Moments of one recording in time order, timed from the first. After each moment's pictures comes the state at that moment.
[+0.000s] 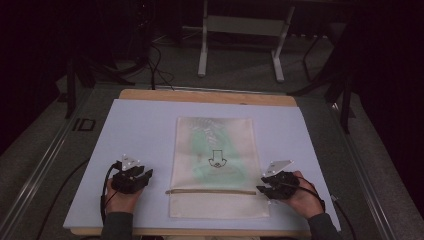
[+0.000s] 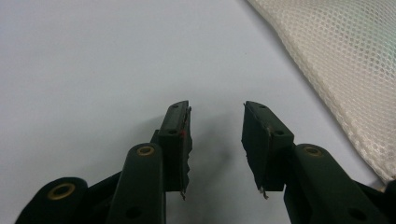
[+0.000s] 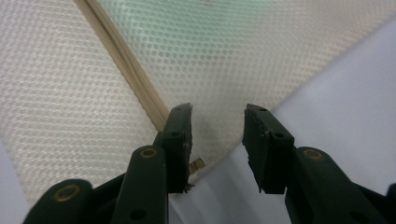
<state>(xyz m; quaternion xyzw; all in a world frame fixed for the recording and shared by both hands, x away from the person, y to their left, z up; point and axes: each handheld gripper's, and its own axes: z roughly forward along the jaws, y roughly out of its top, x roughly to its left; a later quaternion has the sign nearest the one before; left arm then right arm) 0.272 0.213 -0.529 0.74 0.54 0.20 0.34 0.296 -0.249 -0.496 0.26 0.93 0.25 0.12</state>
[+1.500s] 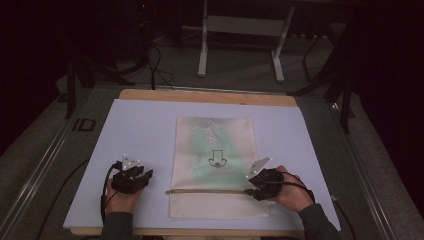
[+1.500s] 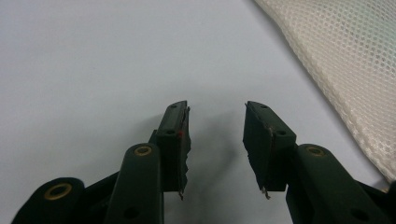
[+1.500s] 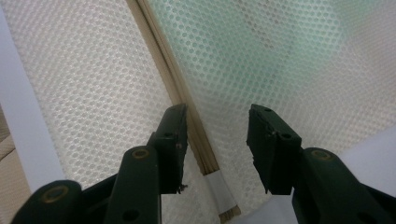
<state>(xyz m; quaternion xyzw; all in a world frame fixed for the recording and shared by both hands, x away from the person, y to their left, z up) 0.273 0.213 -0.531 0.74 0.54 0.20 0.33 0.299 -0.204 -0.483 0.18 0.96 0.20 0.08</state>
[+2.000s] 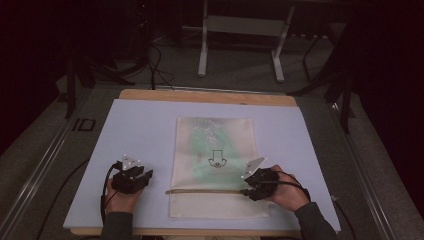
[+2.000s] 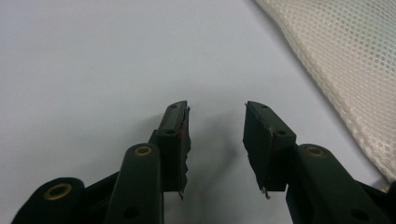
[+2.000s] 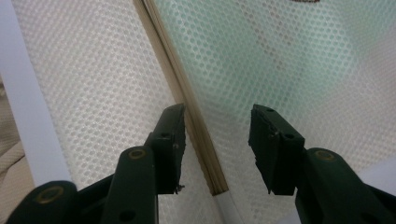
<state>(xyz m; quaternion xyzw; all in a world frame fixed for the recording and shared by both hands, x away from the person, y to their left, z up) 0.273 0.213 -0.531 0.75 0.54 0.20 0.33 0.299 -0.191 -0.482 0.16 0.96 0.21 0.08</state>
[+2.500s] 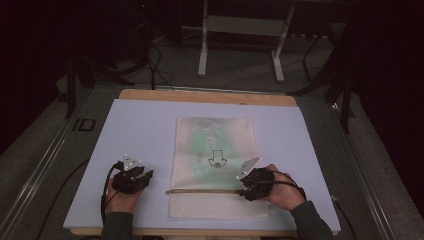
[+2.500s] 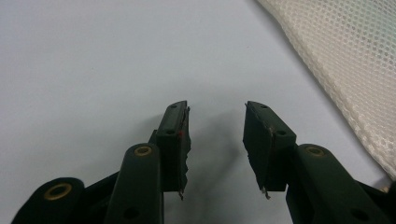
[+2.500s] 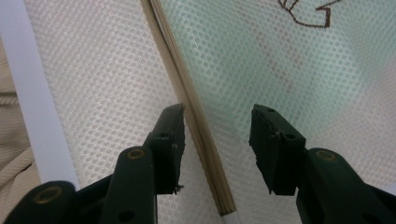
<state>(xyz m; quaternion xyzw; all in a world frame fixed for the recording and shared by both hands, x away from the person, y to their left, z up) 0.273 0.211 -0.531 0.75 0.54 0.20 0.33 0.297 -0.178 -0.479 0.15 0.96 0.21 0.08</state>
